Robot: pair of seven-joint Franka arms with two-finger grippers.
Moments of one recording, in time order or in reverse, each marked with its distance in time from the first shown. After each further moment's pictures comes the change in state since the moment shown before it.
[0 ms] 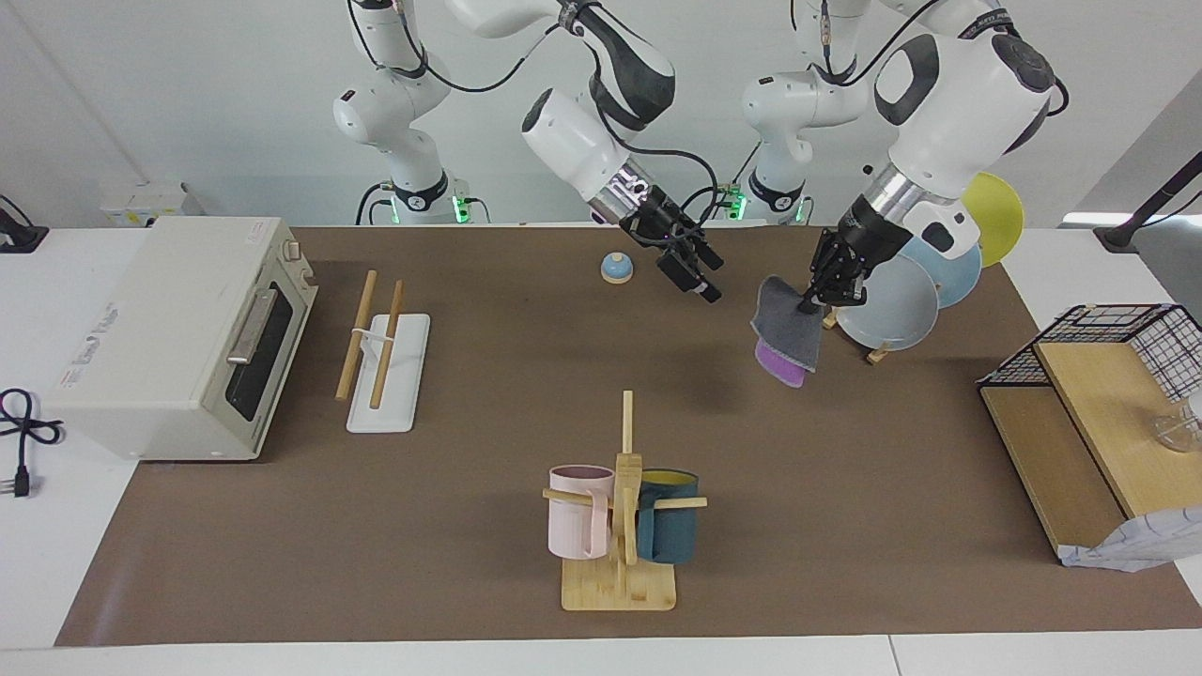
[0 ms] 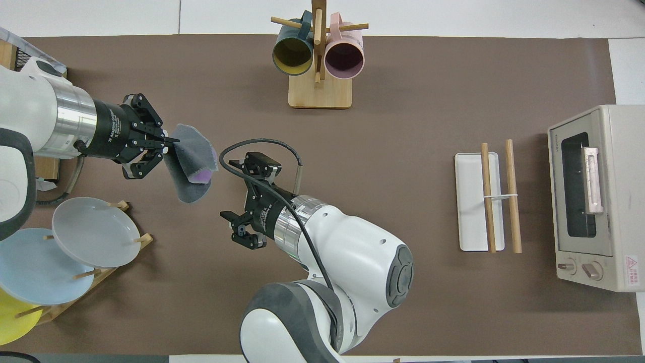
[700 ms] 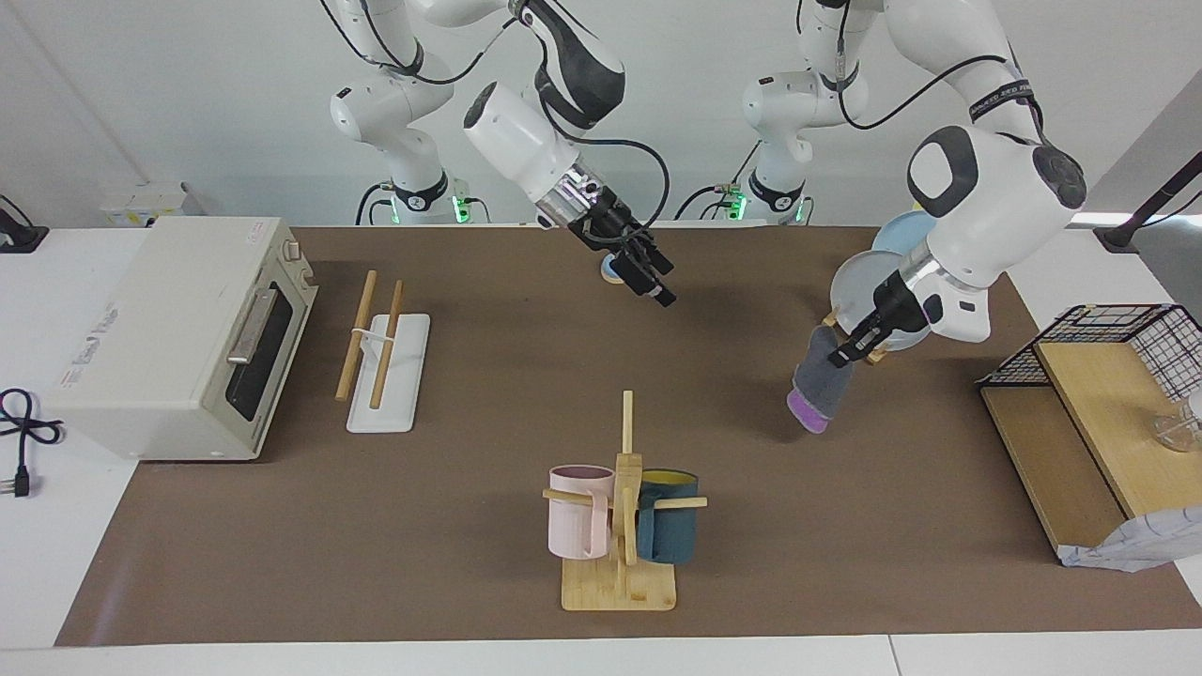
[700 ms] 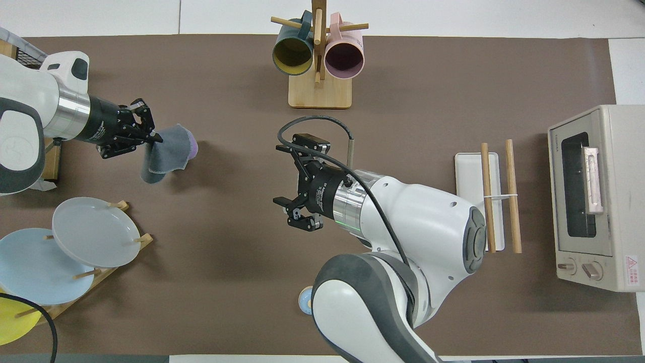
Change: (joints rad) left arm 0.001 0.125 0.100 -0.001 0.000 0.024 0.922; right arm -0.126 -0.117 -0.002 -0.110 -0.139 -0.142 -0.052
